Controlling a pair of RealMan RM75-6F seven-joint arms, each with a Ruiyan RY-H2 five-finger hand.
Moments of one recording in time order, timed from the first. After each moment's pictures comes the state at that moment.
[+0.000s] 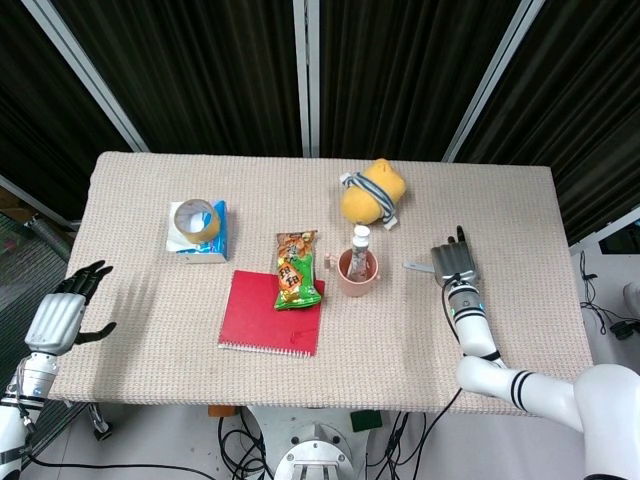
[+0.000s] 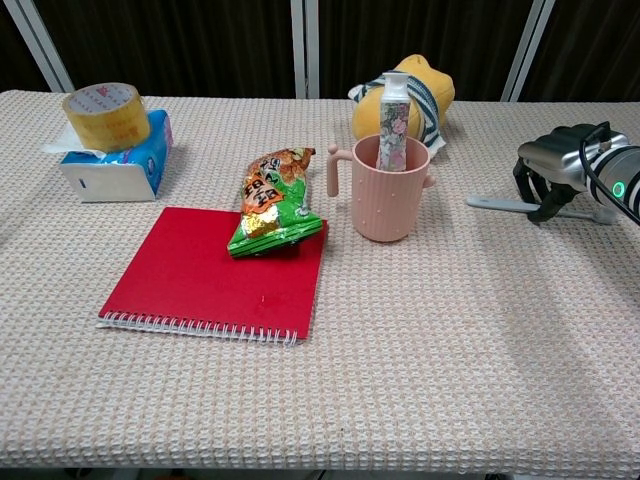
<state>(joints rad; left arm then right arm) -0.22 -1.31 -0.01 -1.22 1.51 1.33 -0.27 0.81 -1.64 0.11 -1.22 -0.61 0.96 -0.85</state>
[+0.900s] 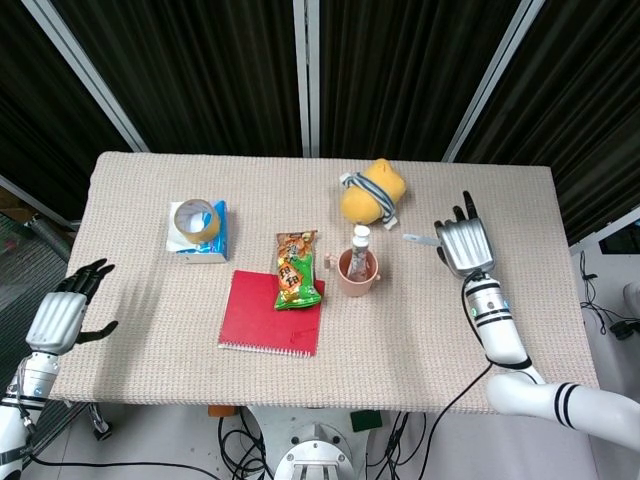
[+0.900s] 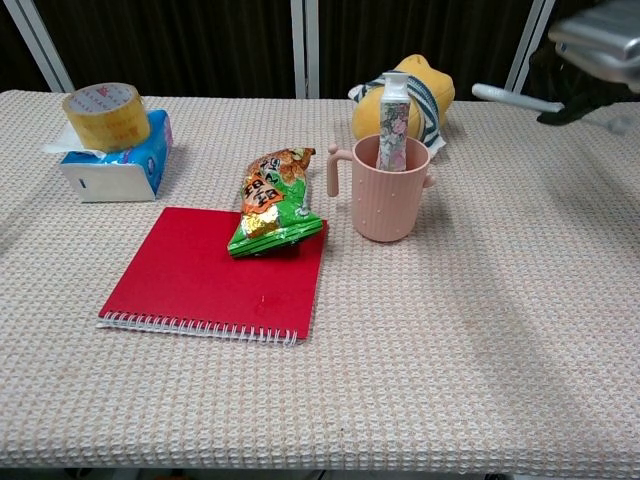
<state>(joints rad) -0.22 -1.30 -0.01 -1.23 1.52 1.35 -0.27 0.75 -1.39 0.14 -1.53 -0.99 1.20 -0.75</state>
